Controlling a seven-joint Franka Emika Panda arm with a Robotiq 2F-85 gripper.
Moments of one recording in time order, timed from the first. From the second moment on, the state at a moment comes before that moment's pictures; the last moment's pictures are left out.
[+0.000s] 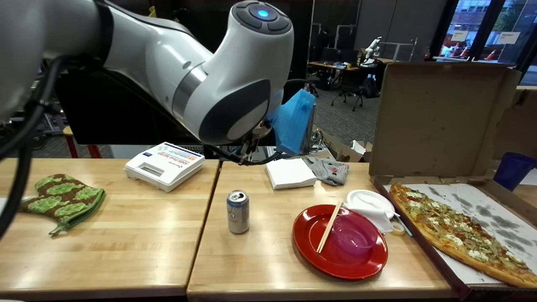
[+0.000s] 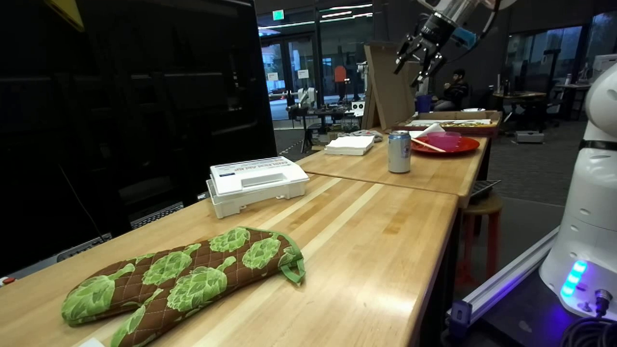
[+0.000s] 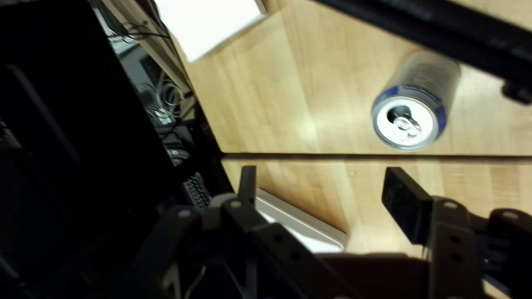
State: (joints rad) arm 0.14 -0.72 -0.34 -2.63 0.24 2.47 -1.97
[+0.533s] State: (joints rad) arm 0.01 -0.63 -0.34 -2.57 0.12 2.84 -1.81
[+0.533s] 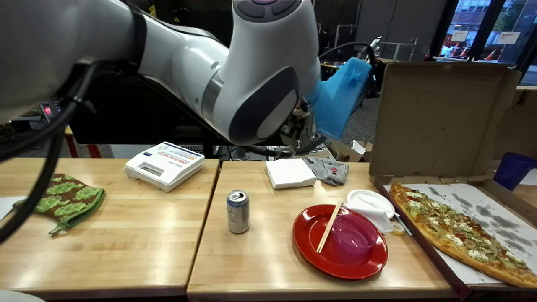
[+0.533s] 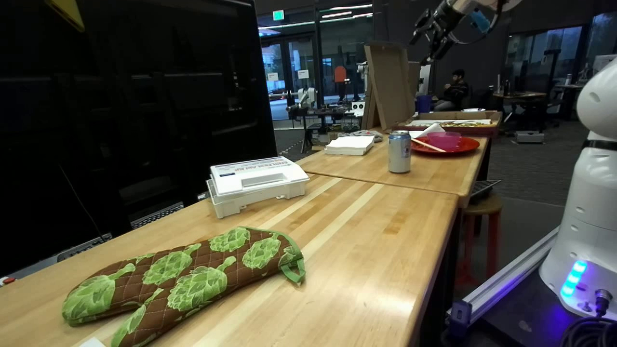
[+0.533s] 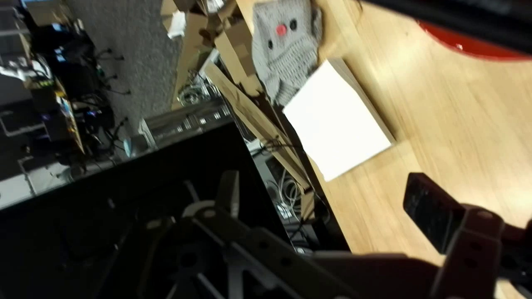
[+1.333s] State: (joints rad) arm -0.33 -0.56 -0.19 -2.45 -0.43 2.58 -1.63
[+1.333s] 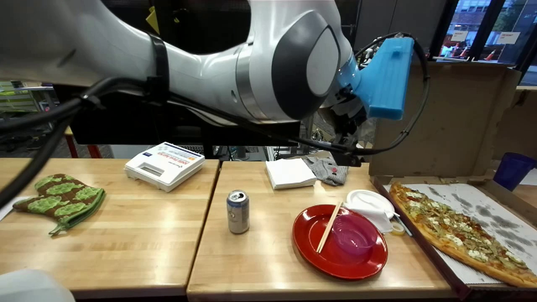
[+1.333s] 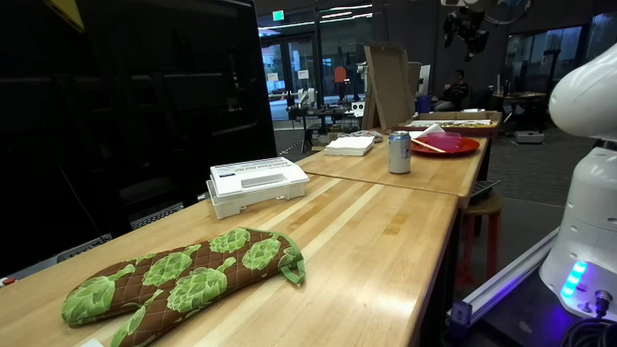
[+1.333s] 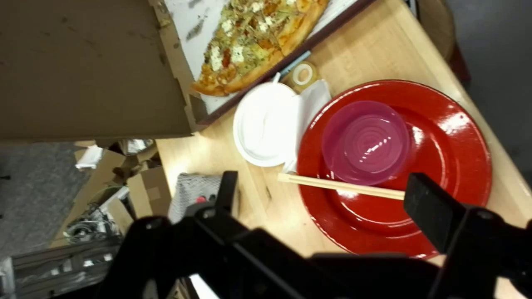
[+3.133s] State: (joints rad) arm -0.08 -0.46 -0.26 -2.38 -0.09 2.08 -1.87
